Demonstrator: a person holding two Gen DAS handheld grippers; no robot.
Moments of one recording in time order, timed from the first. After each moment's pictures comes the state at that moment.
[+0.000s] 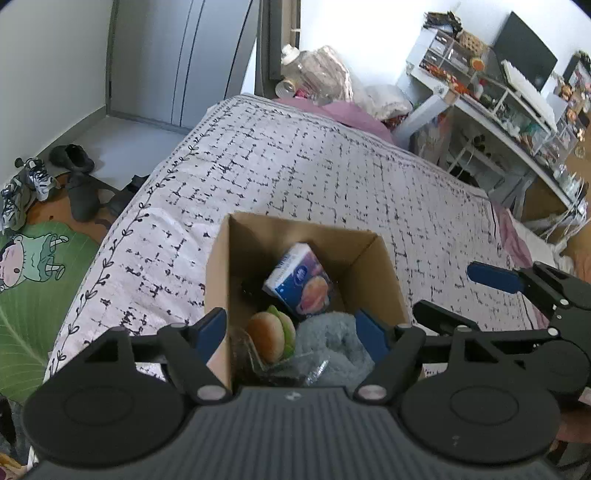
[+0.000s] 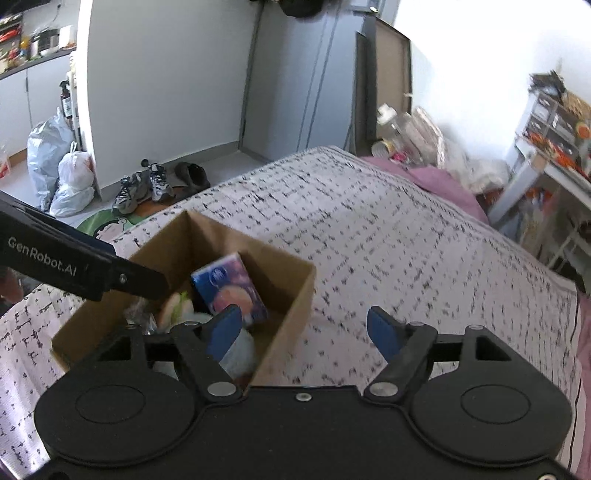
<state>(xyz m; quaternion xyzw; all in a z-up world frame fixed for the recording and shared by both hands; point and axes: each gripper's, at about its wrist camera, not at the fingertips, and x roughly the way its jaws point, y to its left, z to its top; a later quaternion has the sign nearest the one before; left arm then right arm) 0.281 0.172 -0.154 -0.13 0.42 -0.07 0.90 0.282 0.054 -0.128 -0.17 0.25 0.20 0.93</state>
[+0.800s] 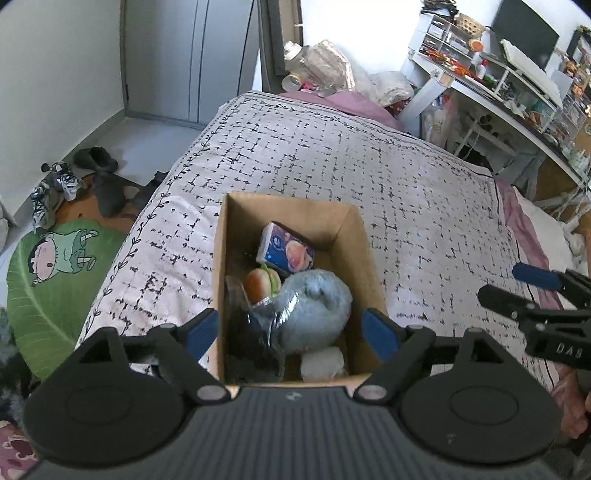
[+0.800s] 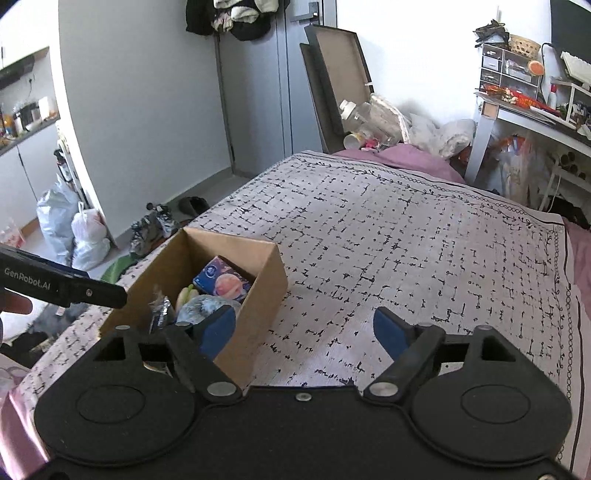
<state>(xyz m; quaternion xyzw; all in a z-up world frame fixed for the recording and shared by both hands) 0.224 0.142 -0.111 -0.09 0.44 -0.04 0.89 0.240 -0.038 -0.102 -0.05 0.26 0.22 0.94</state>
